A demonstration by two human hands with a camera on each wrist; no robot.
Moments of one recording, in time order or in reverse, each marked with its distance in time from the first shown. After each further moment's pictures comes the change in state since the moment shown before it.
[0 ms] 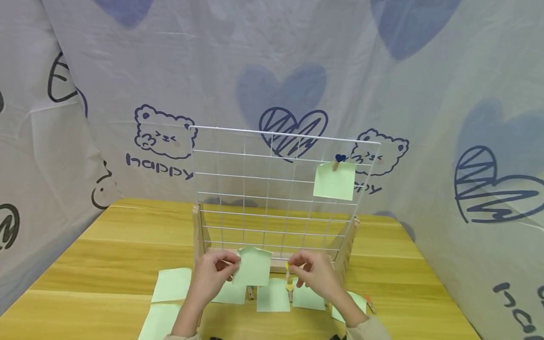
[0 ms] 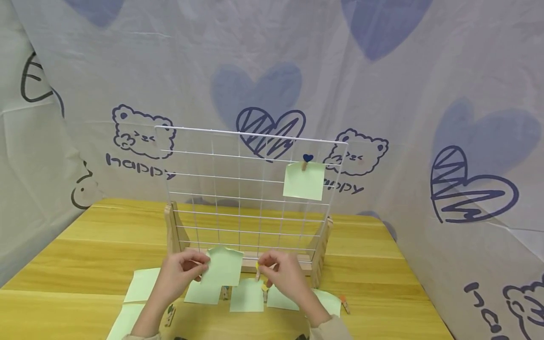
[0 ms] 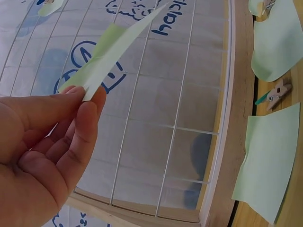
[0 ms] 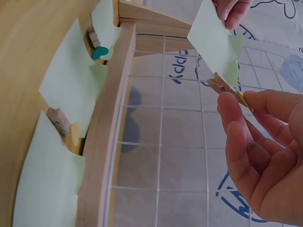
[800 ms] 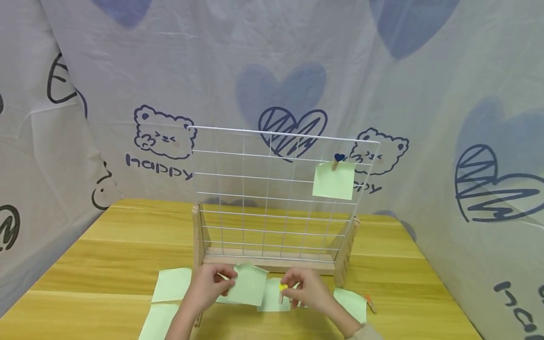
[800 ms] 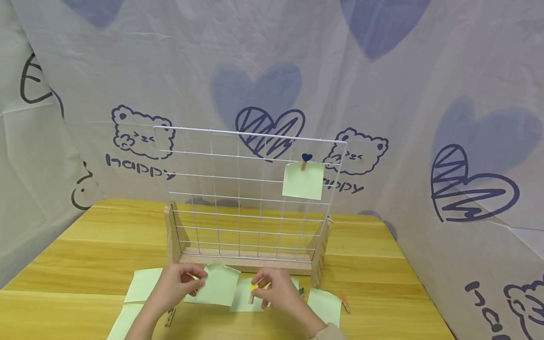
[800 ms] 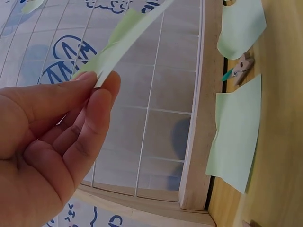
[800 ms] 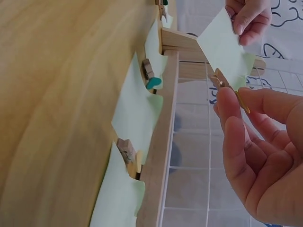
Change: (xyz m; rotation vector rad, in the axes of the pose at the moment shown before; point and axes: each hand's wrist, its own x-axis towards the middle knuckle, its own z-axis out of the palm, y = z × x) left_hand -0.011 -0.016 -0.008 0.064 -0.194 -0.092; right_hand -0.013 0.018 0.024 0.132 -0.178 0.050
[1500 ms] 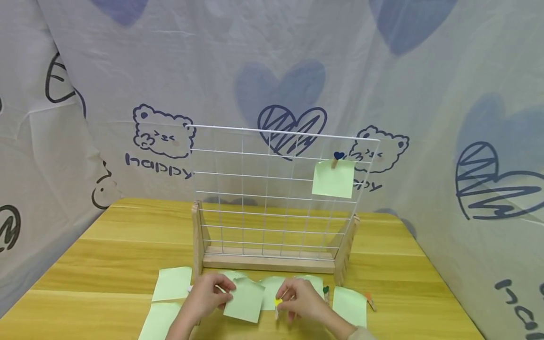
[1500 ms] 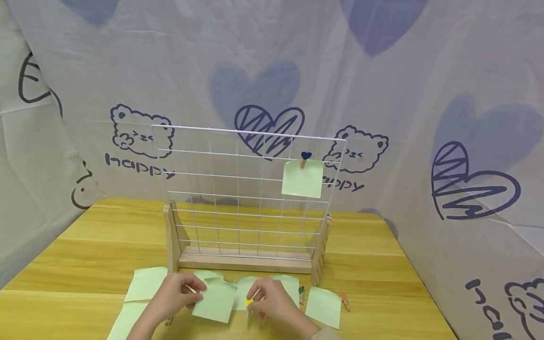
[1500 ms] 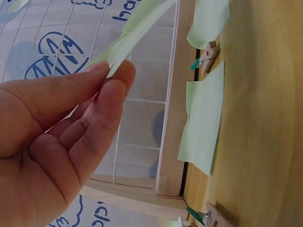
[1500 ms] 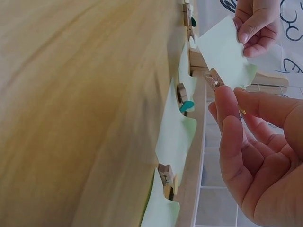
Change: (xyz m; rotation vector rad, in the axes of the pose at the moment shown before) left_hand -0.009 -0.021 0.002 -0.029 -0.147 -0.019; right_hand -0.006 0.011 0.016 0.090 -0.099 0.106
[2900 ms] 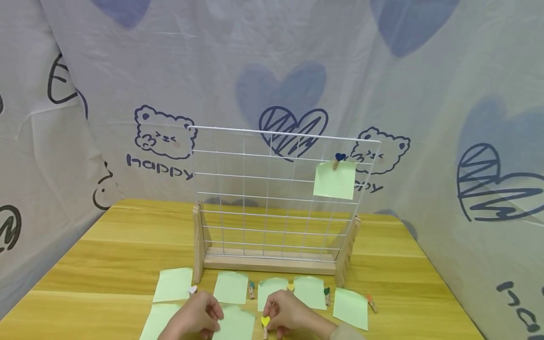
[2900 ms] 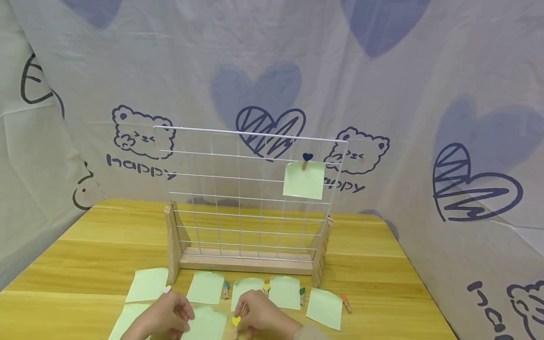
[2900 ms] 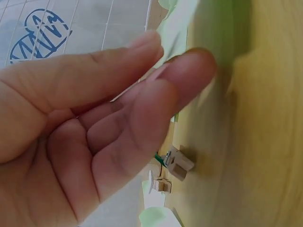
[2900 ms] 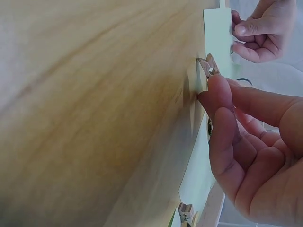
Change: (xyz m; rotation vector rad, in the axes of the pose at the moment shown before) left_hand -0.017 -0.029 -0.013 -0.027 -0.247 -0.128; right_hand 0.013 0.001 0.031 -0.042 -0.151 0.129
